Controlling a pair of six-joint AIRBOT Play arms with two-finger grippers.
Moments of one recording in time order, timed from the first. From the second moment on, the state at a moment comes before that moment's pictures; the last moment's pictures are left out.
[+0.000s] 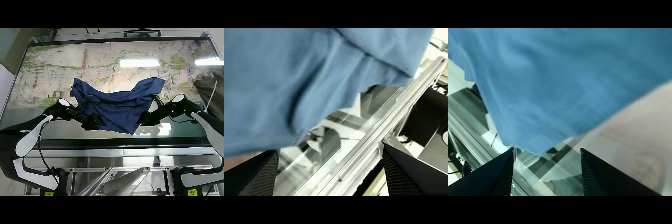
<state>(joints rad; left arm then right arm) -0.16 -1.66 0.93 0.63 -1.30 -1.14 0.05 -1.58 0.89 -0.65 1.26 1.08</state>
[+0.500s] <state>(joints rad) -0.19 -1.66 0.91 0.65 -1.14 -1.17 0.17 -1.58 0.87 -0.55 1.22 1.06</state>
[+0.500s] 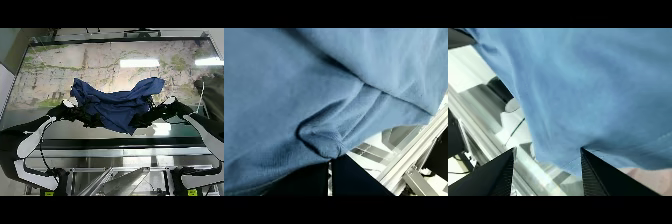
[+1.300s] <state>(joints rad) -0.06 -1.51 0.91 0.71 -1.10 -1.11 0.33 -1.58 0.80 -0.48 0.98 1.24</state>
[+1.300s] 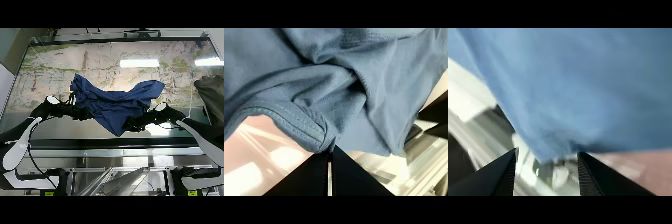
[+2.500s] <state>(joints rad) -0.19 -1.50 0.81 0.62 -0.75 -1.13 0.39 -1.50 0.79 -0.40 0.85 1.23</state>
